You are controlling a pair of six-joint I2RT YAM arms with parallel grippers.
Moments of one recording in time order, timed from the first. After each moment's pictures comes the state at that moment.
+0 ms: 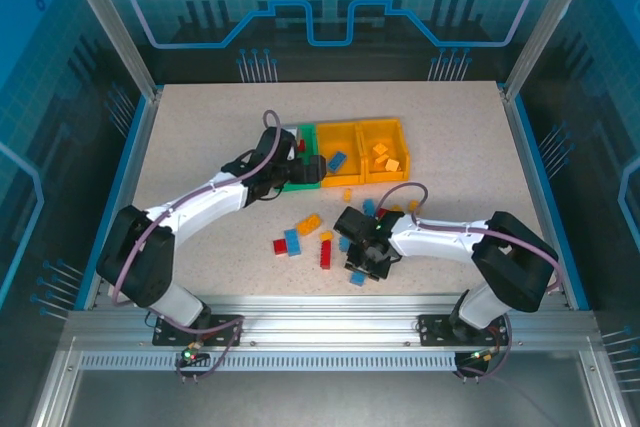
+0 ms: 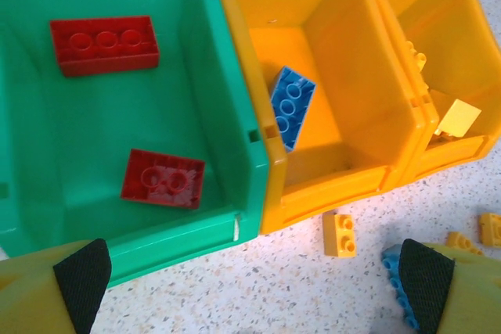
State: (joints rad) left arm -0.50 1.54 1.04 -0.25 -0.02 -0.50; right arm 0.94 1.55 0.81 -0.67 -0.07 1.34
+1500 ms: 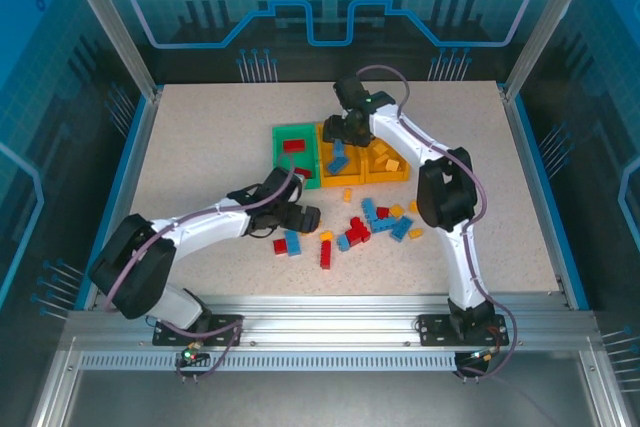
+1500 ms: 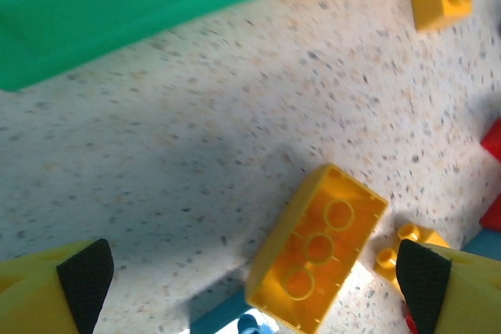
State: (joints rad) left arm -0.63 1.51 0.82 -0.34 -0.02 -0.36; right arm 0.48 2.25 2.04 -0.88 -0.03 0.53
